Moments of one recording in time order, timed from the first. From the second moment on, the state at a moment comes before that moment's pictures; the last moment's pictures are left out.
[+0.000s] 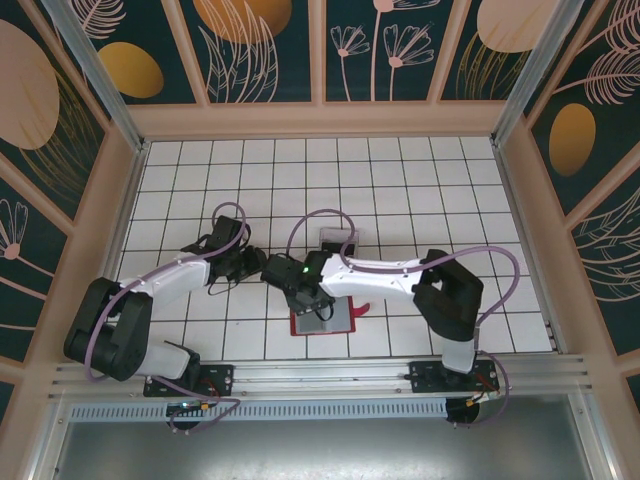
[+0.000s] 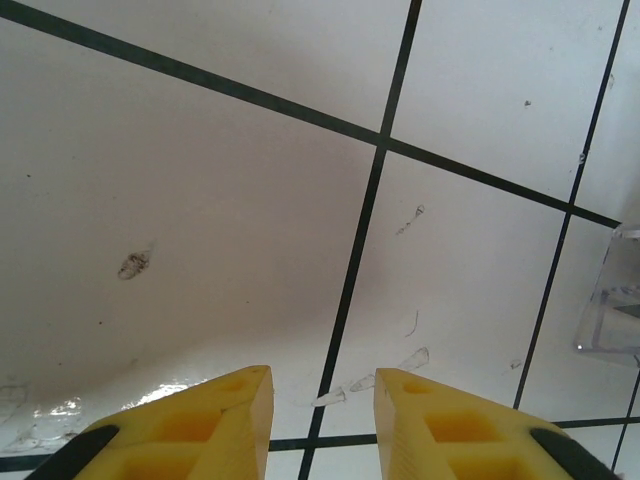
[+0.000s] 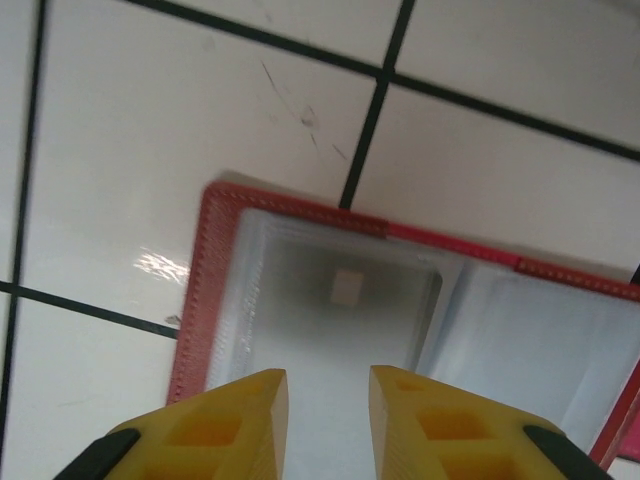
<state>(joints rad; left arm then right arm) -0.39 1.41 0.66 -0.29 0.19 -0.78 1.21 1.87 1.35 -0.89 0.15 0.85</state>
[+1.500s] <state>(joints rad) -0.49 1.40 0.66 -0.29 0.29 -0.79 1.20 1.94 1.34 -0.92 0.16 0.91</state>
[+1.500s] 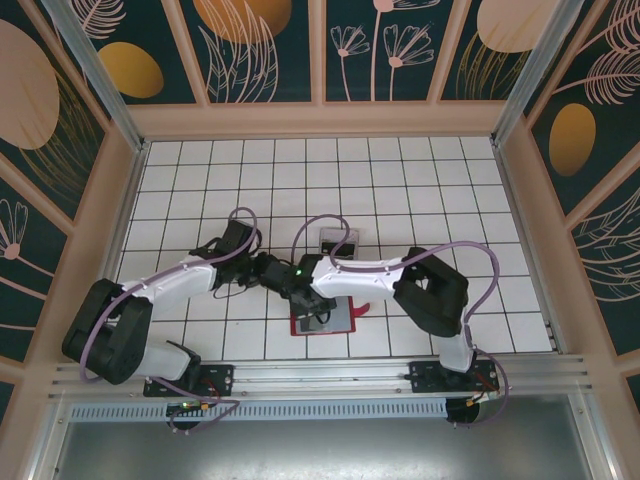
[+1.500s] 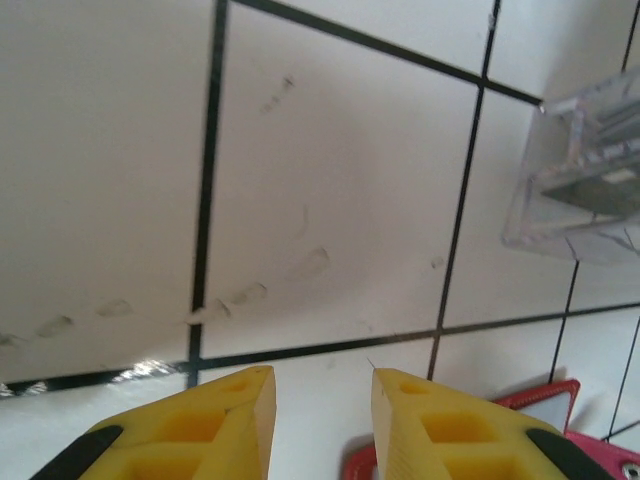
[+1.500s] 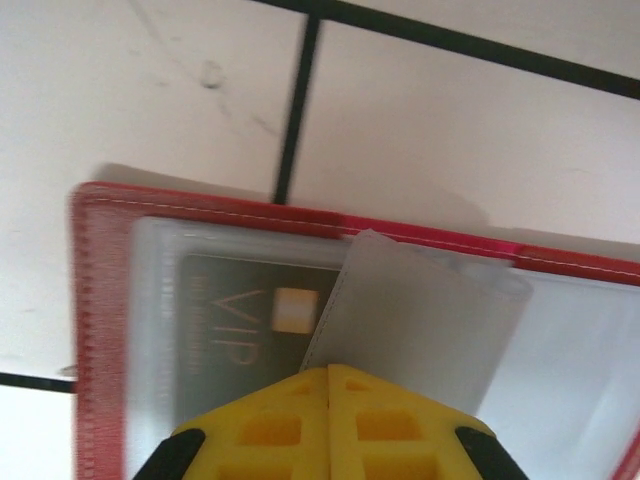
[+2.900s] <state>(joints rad) -0.60 1.34 0.67 -0.34 0.33 -0.83 1.15 1.80 1.18 -0.92 0.17 0.97</state>
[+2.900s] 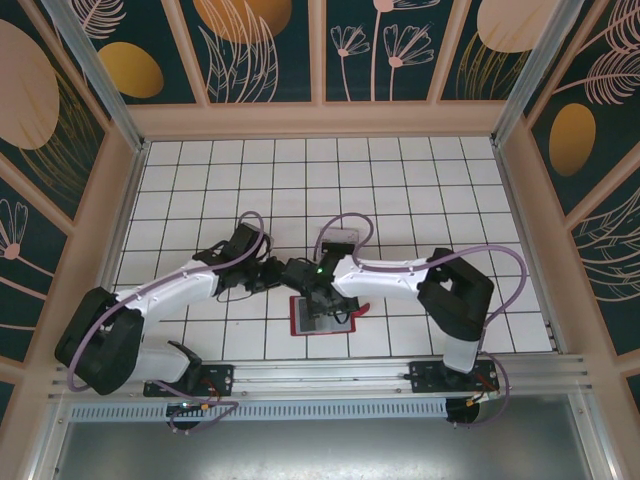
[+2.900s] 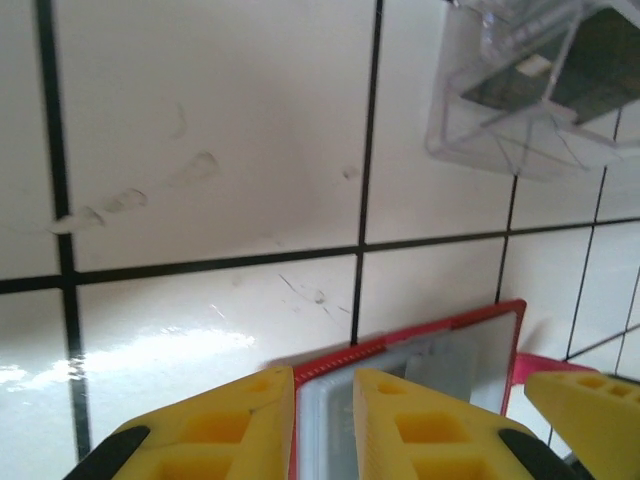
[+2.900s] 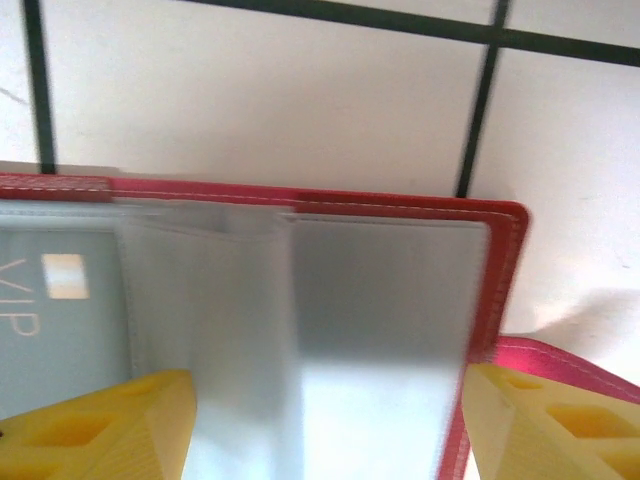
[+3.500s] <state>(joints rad) -0.76 1.46 0.71 -0.34 0.41 -0.86 1.11 1.65 1.01 -0.84 0.15 1.00</state>
